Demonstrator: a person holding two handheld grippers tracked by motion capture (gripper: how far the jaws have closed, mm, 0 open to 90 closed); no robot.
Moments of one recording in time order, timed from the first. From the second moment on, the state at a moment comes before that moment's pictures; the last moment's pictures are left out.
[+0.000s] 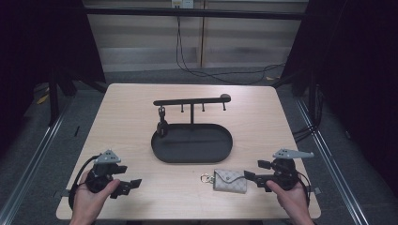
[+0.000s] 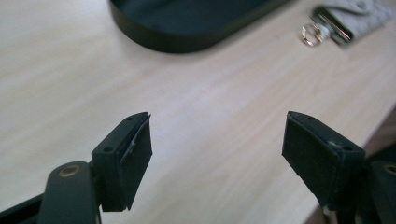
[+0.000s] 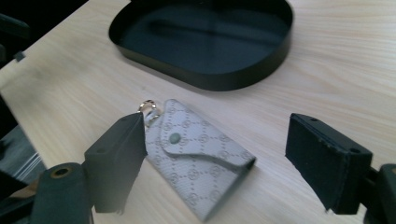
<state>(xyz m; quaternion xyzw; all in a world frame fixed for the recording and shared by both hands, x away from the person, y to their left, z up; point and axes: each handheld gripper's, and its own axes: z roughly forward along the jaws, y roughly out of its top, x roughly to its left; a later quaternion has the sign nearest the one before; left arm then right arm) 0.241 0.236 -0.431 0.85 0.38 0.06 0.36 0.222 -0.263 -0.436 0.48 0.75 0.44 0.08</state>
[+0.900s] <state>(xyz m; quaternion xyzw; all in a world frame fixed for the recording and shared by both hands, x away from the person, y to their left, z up) 0.208 0.247 -0.457 0.84 0.36 0.02 0.41 0.268 -0.200 -0.425 0.34 0.90 0.25 0.00</state>
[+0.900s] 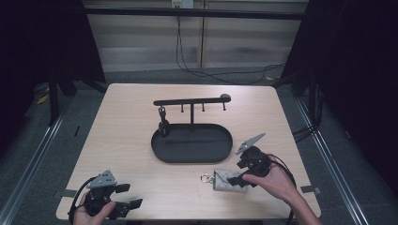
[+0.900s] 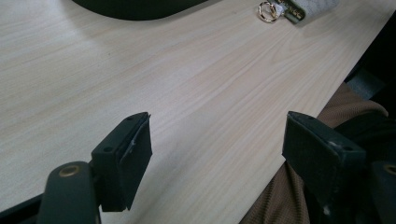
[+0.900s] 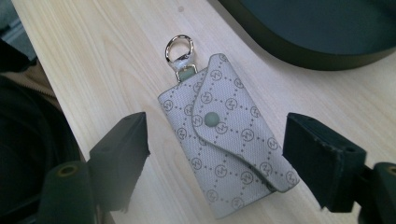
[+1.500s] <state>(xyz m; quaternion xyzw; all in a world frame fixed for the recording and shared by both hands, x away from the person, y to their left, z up) 0.211 0.246 -0.458 0.84 0.36 0.00 0.40 0.296 -0.169 -0.444 0.29 0.95 0.14 -0.03</state>
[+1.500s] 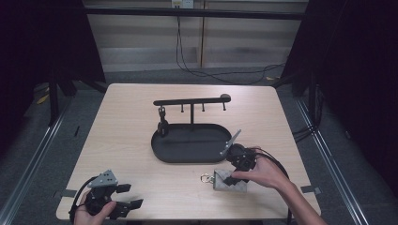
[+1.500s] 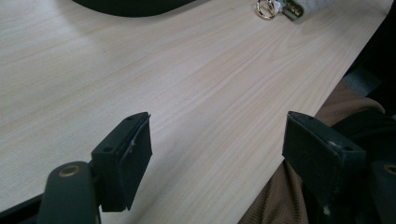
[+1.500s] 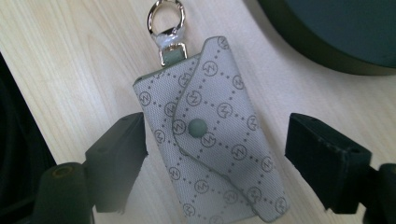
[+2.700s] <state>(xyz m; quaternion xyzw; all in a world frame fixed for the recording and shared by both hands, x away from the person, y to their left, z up) 0.212 0.246 -0.459 0.84 0.36 0.00 0.40 0.303 -0.152 -0.467 0.22 0.97 0.08 -0.06</state>
